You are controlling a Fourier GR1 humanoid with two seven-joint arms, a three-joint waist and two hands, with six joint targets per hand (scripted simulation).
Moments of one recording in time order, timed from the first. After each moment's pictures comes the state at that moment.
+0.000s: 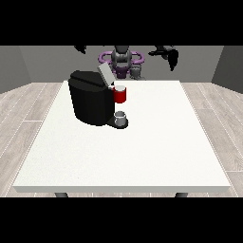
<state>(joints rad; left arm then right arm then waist) -0.41 0.02 0.30 -0.99 -0.12 -0.30 -0.16 -0.25 -0.18 -0.03 -1.47 -0.05 0.02 0.06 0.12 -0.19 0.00</state>
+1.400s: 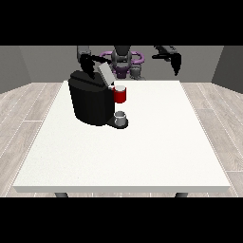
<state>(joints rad) -0.26 0.08 0.21 -1.37 0.02 -0.23 -0.06 -0.56 -0.17 -0.08 -1.14 -0.02 0.07 -0.04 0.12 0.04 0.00</state>
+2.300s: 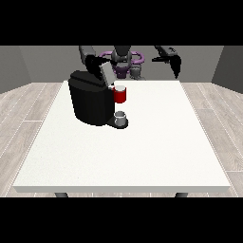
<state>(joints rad) -0.25 0.09 0.17 -1.37 0.02 -0.18 -0.09 -0.68 -0.15 -0.08 -1.05 0.03 0.05 -0.09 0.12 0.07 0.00</state>
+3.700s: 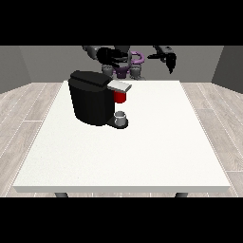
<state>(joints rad) -0.24 0.06 0.13 -1.36 0.02 -0.16 -0.17 -0.61 -0.04 0.07 -1.16 0.03 0.06 -0.13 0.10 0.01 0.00</state>
